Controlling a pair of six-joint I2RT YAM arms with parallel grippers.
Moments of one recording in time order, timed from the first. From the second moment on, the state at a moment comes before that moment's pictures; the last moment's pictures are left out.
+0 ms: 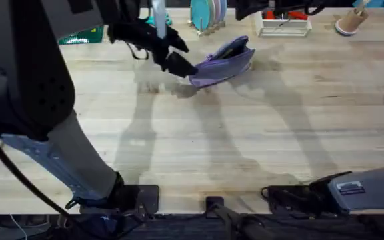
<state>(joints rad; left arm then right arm) -0.08 1.93 1.39 -0.76 0.90 0.94 0.26 1.64 1.66 -0.96 -0.13 0.03</state>
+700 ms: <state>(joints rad) 0.12 1.93 1.39 -0.88 0.97 1.26 0.48 1.64 1.66 -0.96 -0.19 0.06</state>
